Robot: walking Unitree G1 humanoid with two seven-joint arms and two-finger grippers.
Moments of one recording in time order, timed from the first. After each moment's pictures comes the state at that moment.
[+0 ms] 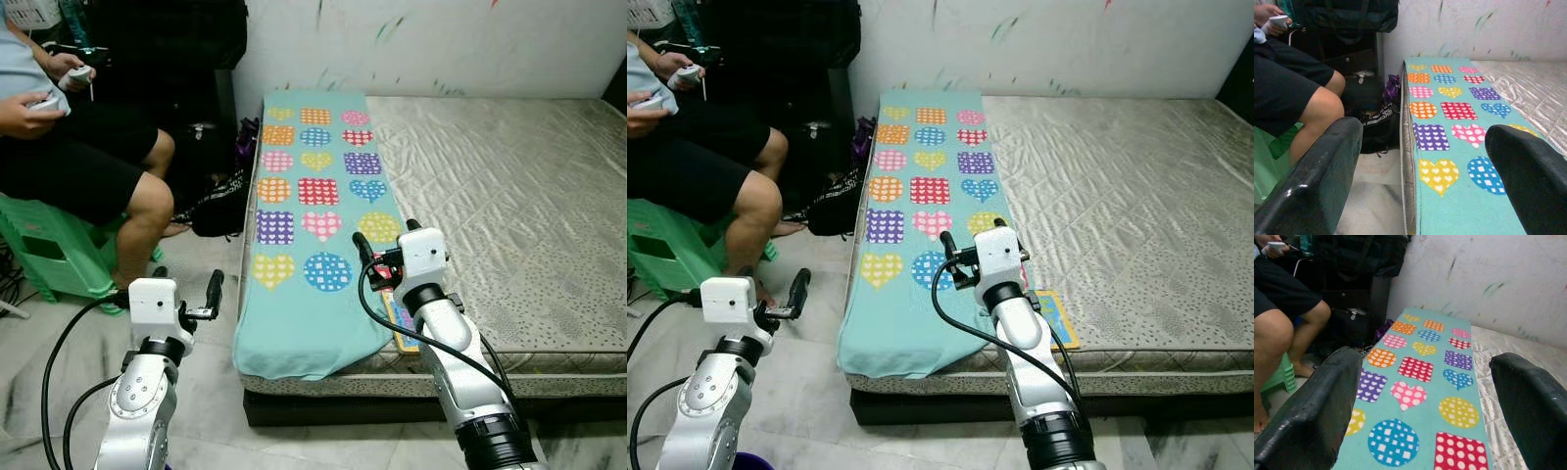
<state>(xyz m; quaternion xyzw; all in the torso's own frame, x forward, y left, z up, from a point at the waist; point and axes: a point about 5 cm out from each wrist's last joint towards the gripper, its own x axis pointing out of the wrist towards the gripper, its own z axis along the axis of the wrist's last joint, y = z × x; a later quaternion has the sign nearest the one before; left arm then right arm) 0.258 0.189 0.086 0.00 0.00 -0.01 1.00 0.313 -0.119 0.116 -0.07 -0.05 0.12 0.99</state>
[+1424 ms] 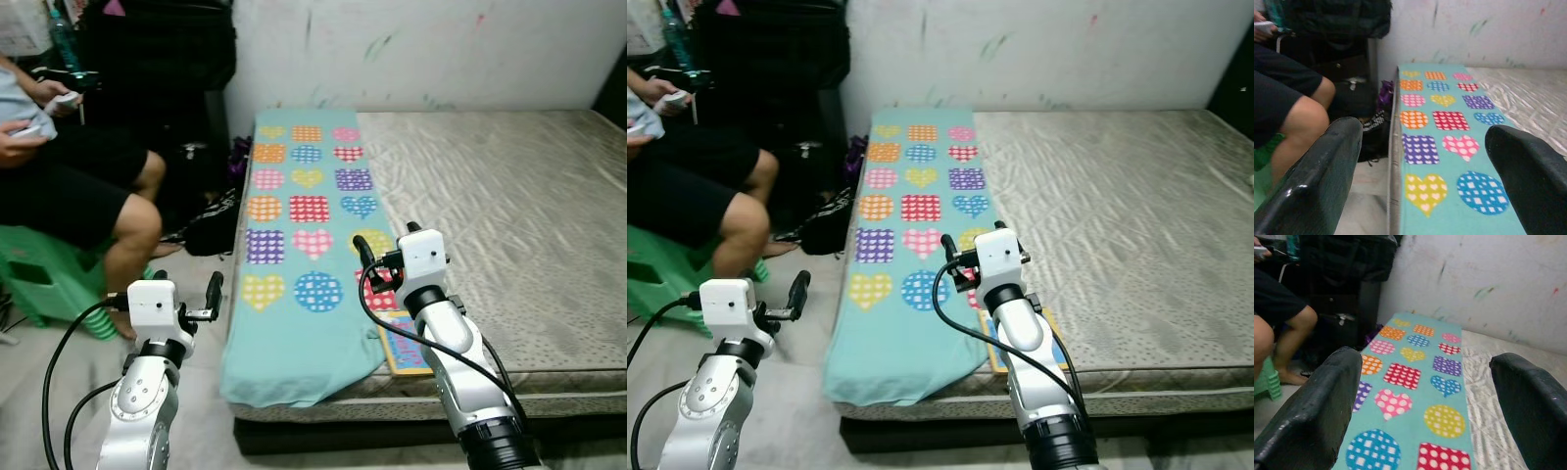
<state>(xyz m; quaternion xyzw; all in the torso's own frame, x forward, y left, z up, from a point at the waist) 0.257 0.190 0.085 -0.01 0.01 -0.01 1.00 0.313 -0.119 0.117 -0.07 -0.04 0.12 0.99</state>
